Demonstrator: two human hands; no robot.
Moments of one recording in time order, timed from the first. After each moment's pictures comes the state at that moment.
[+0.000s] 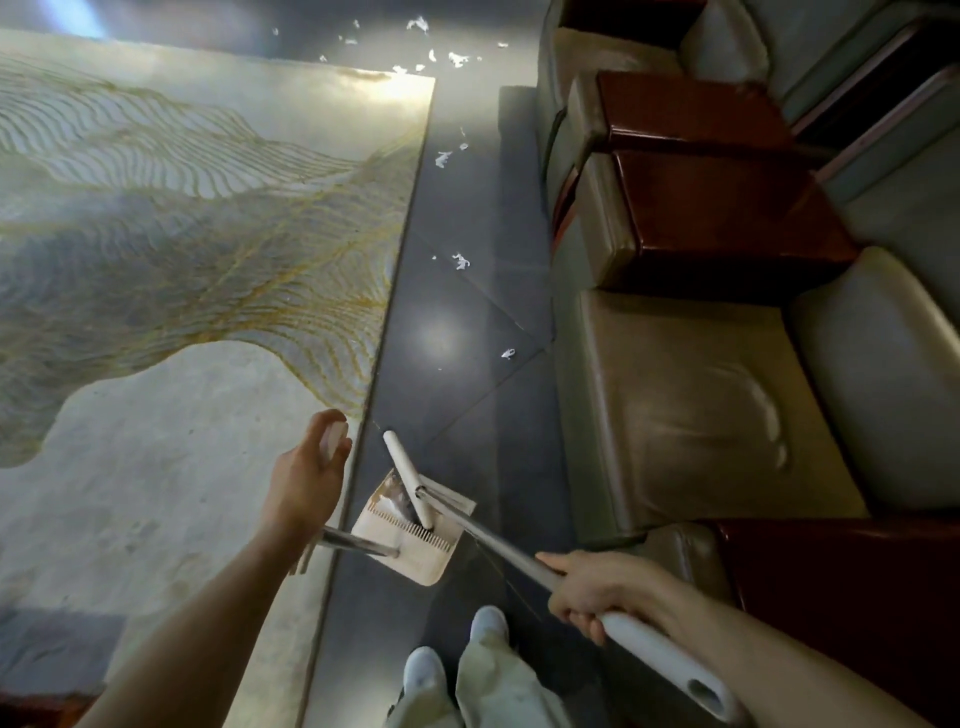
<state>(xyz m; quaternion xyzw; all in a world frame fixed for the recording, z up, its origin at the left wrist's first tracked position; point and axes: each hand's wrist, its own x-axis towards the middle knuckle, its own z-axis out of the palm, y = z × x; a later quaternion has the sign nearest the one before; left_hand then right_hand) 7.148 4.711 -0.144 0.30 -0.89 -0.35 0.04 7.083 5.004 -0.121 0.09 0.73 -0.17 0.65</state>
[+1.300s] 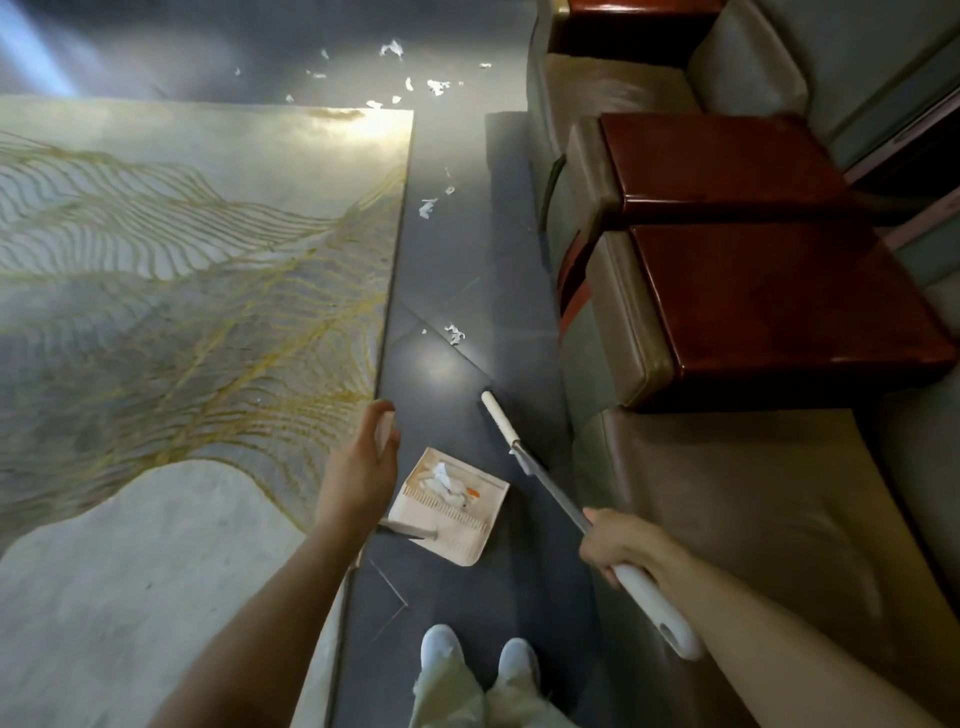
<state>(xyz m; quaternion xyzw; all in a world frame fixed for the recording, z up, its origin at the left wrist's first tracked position) 6.778 4.646 -0.152 0.26 -0.90 -0.35 0.06 6.712 4.908 -0.160 -0.01 0.85 -0.01 0.53</state>
